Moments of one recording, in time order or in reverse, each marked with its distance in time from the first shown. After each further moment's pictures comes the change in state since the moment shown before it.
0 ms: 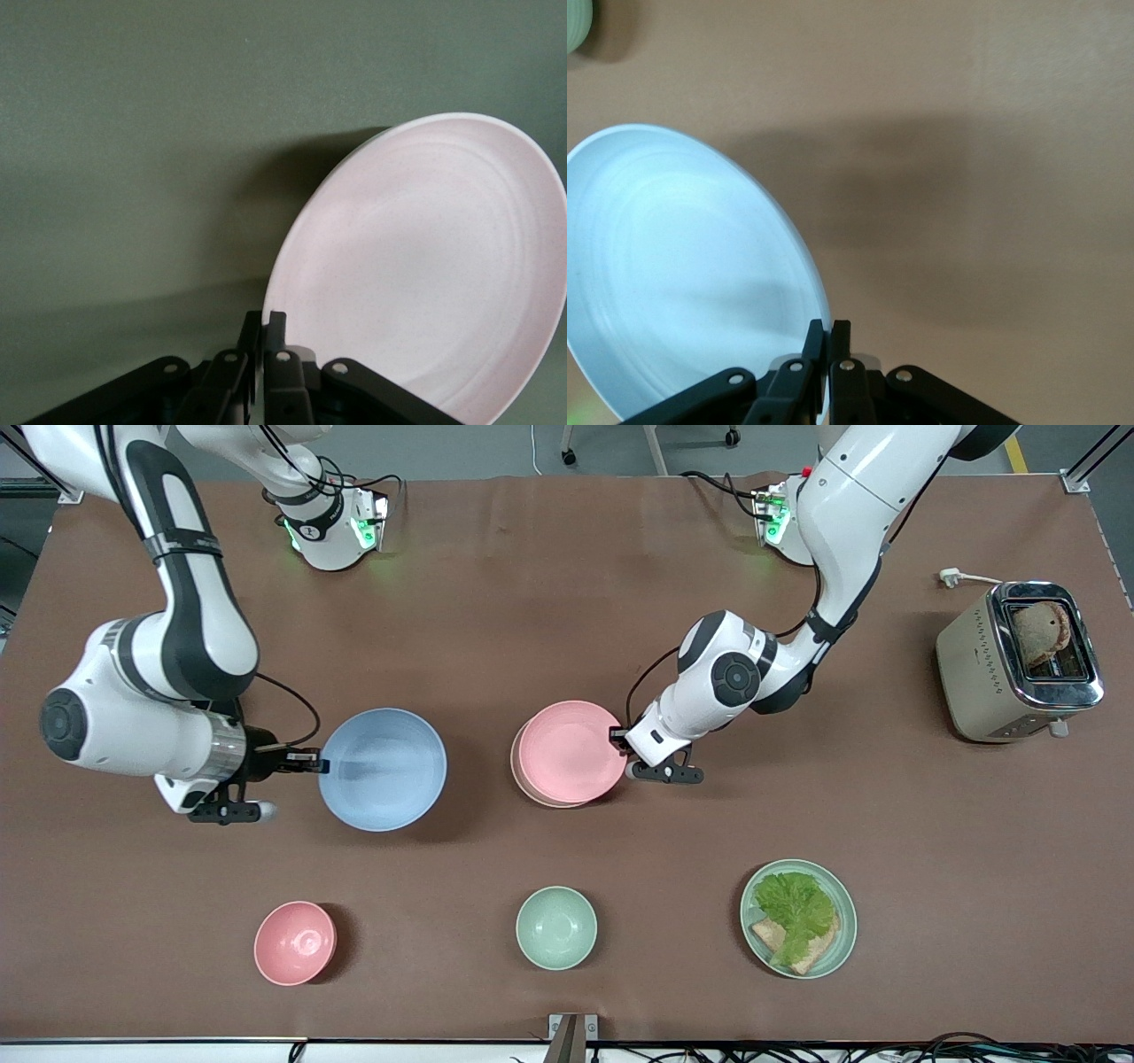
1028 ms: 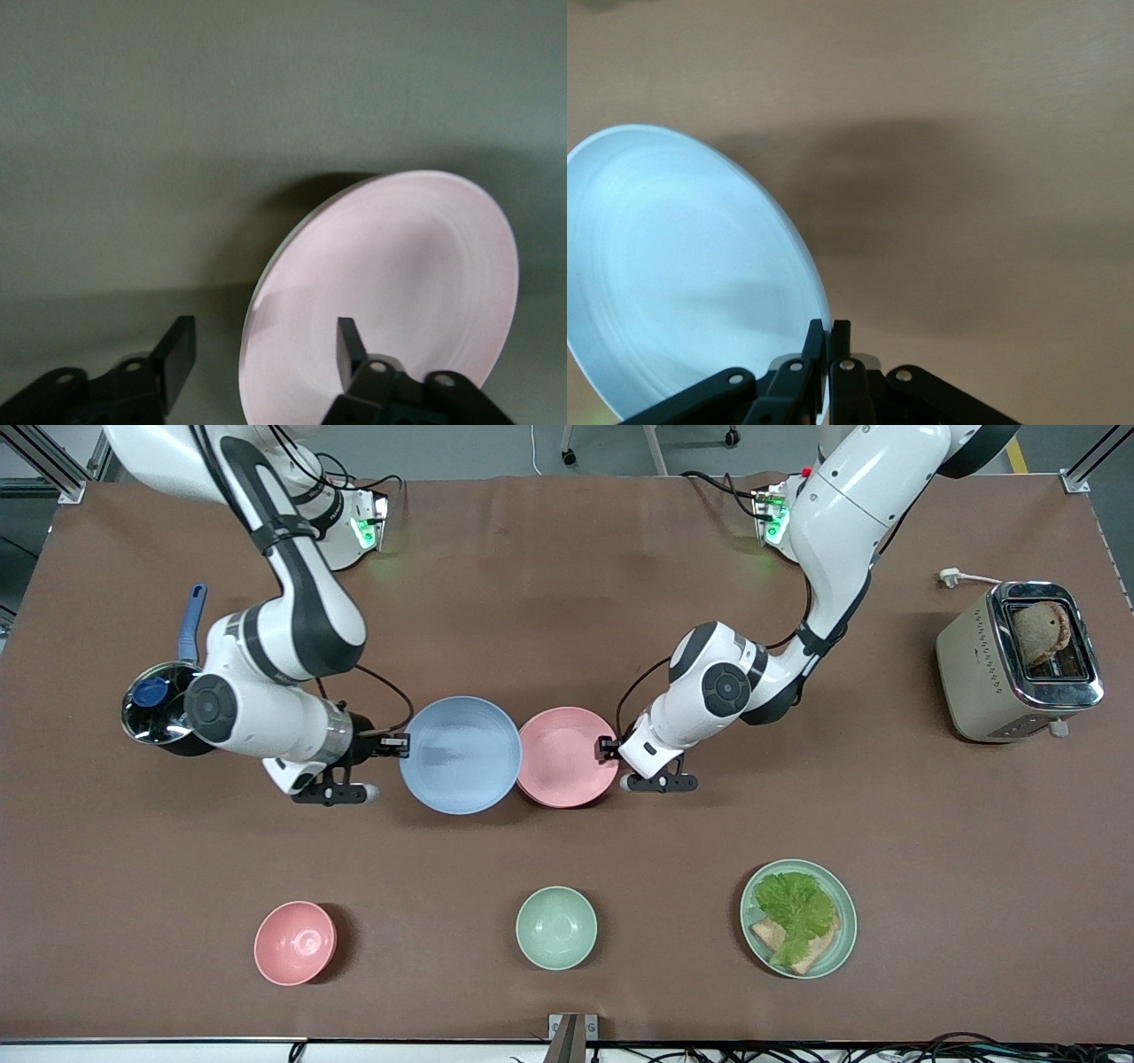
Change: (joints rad) left arm -0.008 0.039 0.005 0.081 0.024 0.002 -0.106; right arm 0.171 0.015 0.059 -0.058 0.000 0.140 0.198
